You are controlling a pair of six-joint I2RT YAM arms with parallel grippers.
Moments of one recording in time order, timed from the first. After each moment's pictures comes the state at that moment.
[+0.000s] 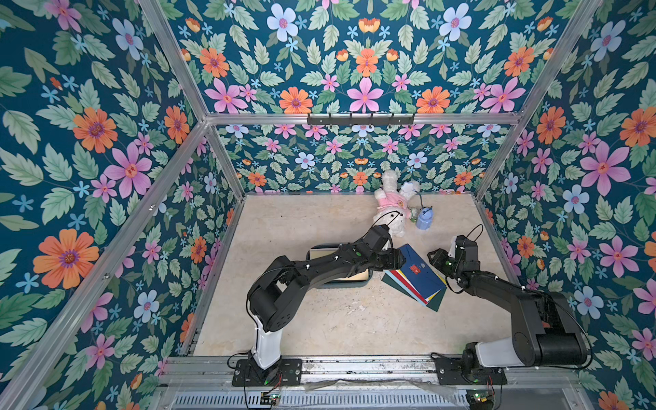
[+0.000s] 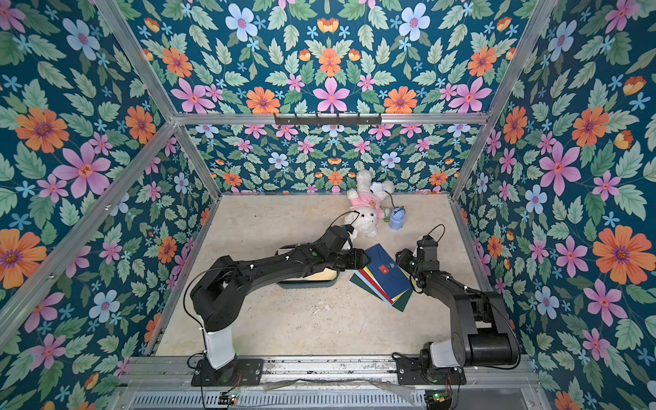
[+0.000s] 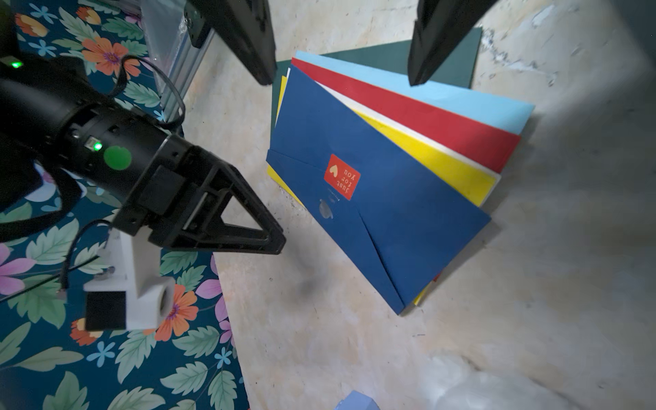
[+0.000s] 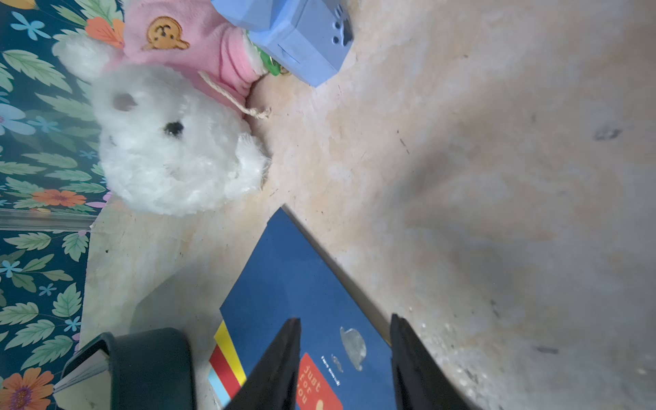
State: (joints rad) left arm -0.91 1.93 1.34 -0.11 0.24 -0.73; right arm 0.06 1.45 0.55 0.17 -0.24 0.67
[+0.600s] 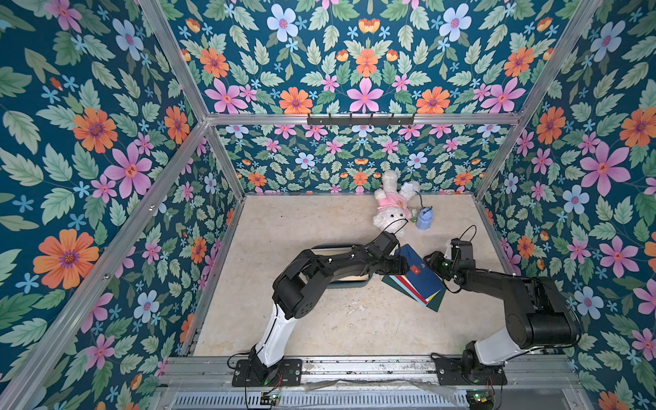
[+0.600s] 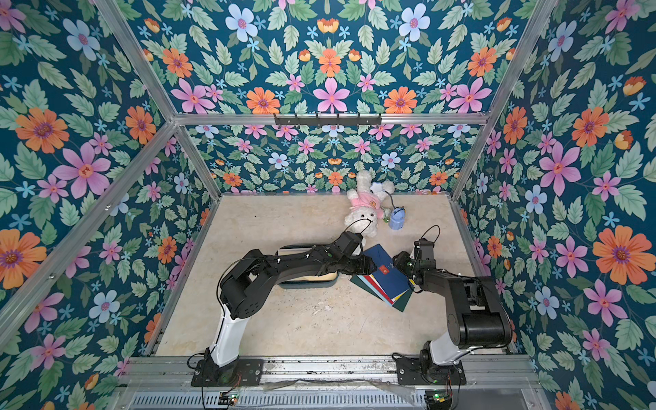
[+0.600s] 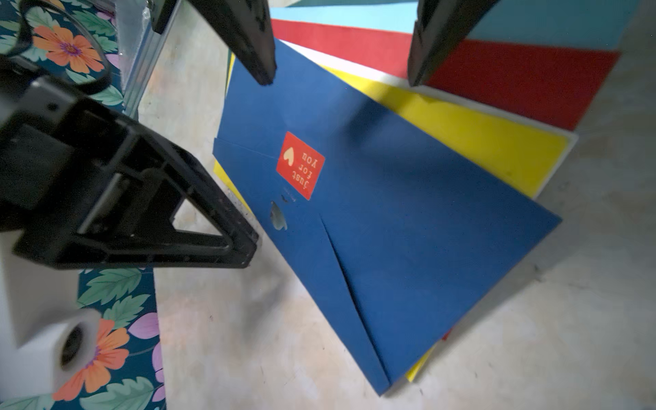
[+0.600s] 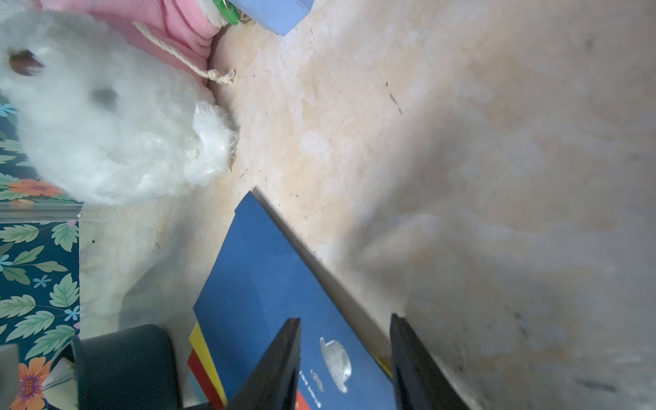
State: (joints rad) left arm -0.92 2.13 1.44 -0.13 0.28 -0.73; right arm 0.06 1.55 0.57 0.18 -0.29 0.69
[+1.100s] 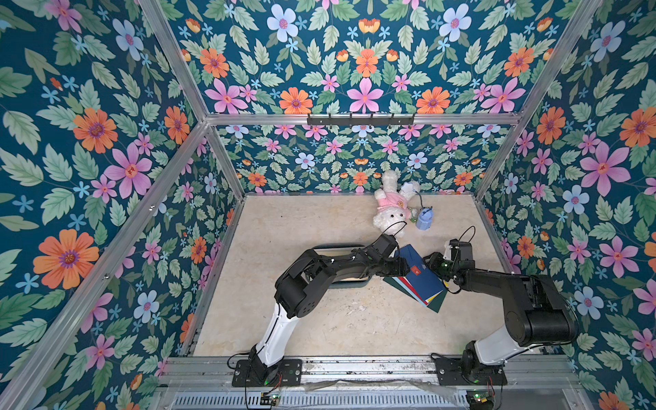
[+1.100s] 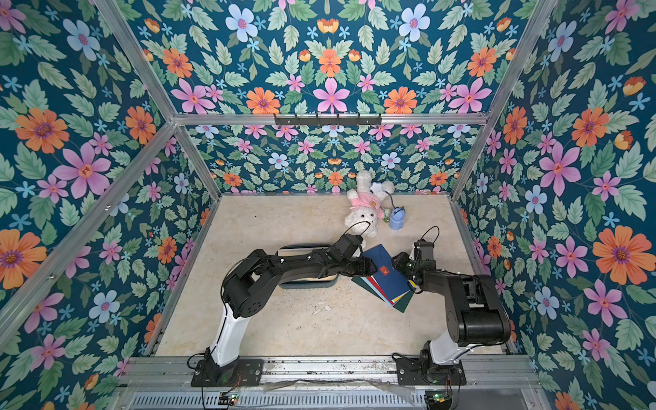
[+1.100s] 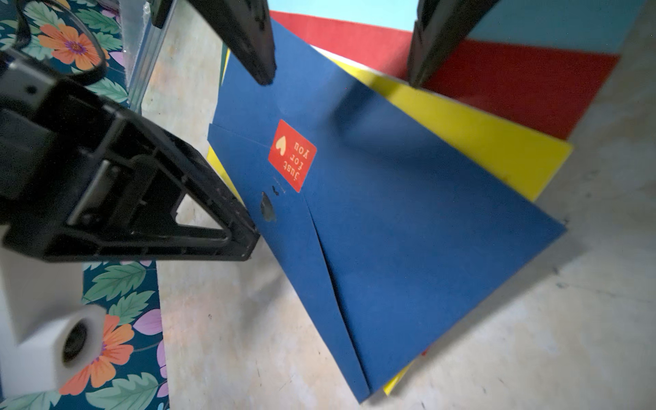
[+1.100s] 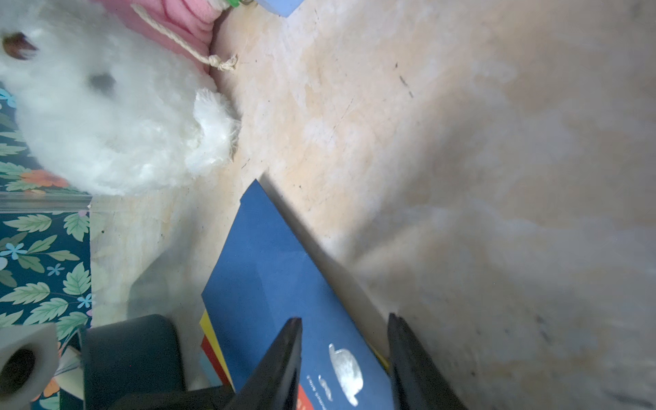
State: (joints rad) left arm -0.92 2.15 1.41 -0.04 0.29 -0.76; right arm 0.06 1.57 0.57 0.19 -0.34 0.69
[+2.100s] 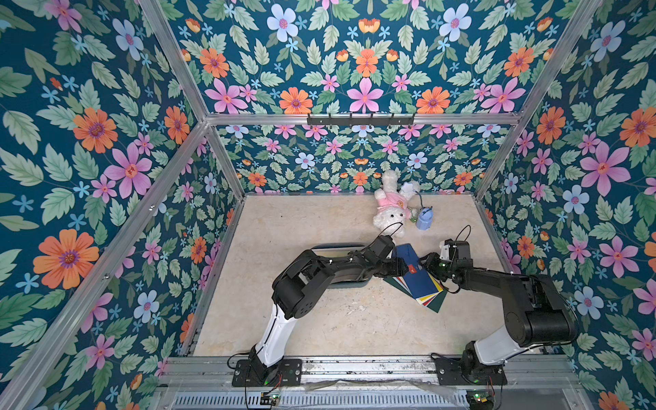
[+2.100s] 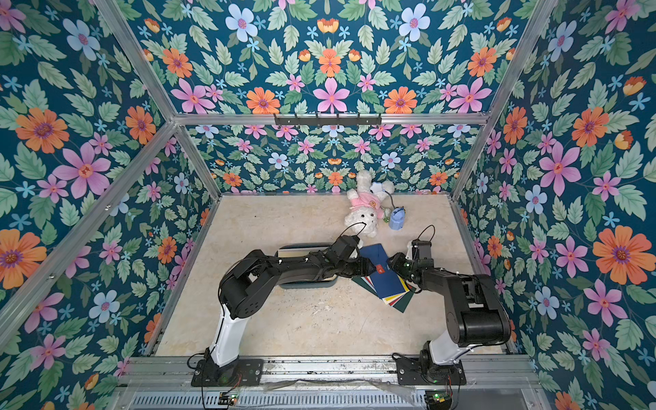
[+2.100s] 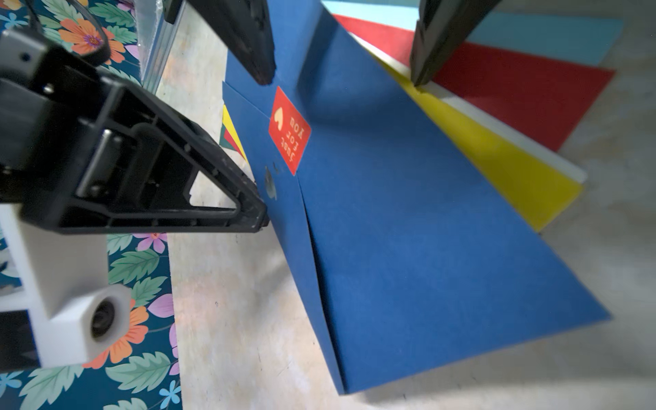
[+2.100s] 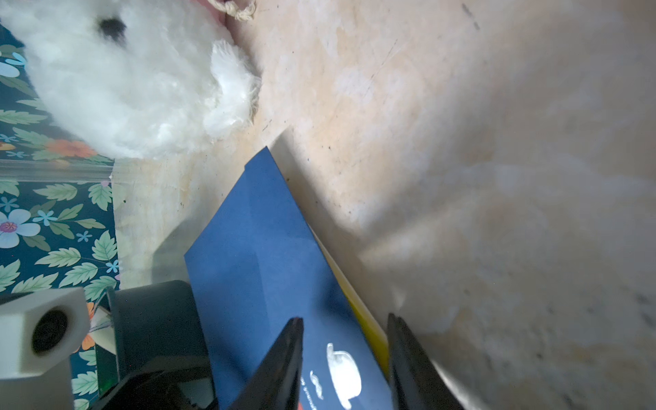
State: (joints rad) left arm -0.91 2.12 1.34 0.03 0.29 -0.80; right arm 0.09 1.57 0.59 0.15 -0.41 0.70
